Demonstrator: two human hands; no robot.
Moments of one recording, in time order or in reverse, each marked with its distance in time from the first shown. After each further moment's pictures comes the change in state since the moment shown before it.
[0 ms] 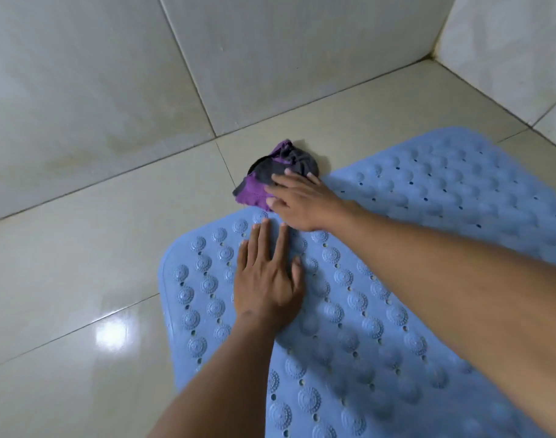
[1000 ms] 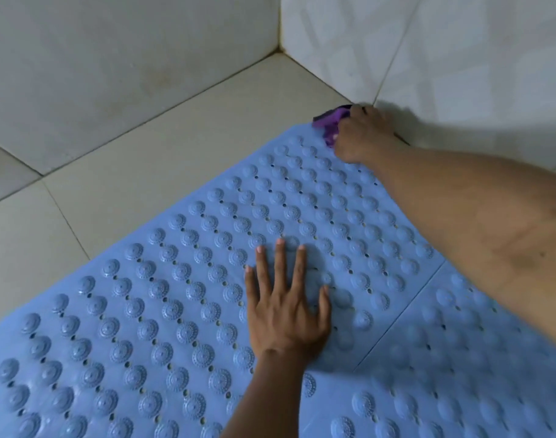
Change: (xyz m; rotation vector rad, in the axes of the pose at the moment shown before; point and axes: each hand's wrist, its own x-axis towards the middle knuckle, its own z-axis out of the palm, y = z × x) left_hand -0.015 0.205 0.049 0.014 -0.157 0.225; right_hand -0.107 0.312 -0.104 -0.370 0.116 0.759
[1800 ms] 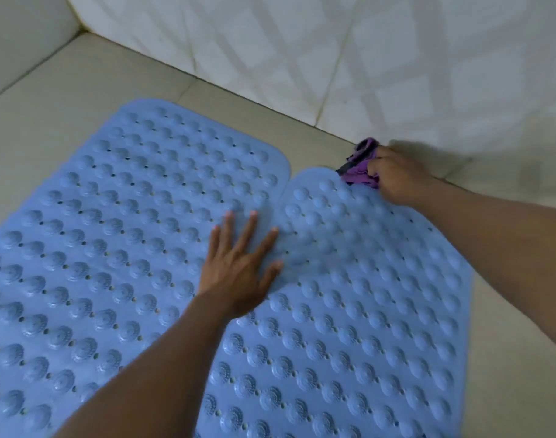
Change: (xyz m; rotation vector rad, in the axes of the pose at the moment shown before) left_hand -0.022 0.076 0.013 0.199 -0.267 0.706; right_hand -0.310 0.263 0.096 0.228 -0.111 0.224
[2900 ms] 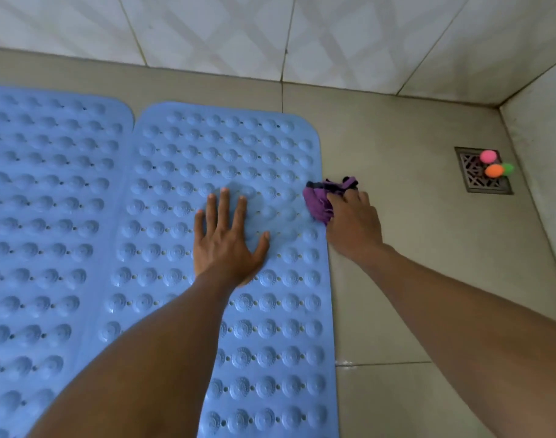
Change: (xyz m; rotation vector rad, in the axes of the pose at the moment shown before) left_hand -0.066 0.187 0.063 0.013 0.083 0.103; right_hand -0.344 -0.027 0.089 0.225 0.048 0.650
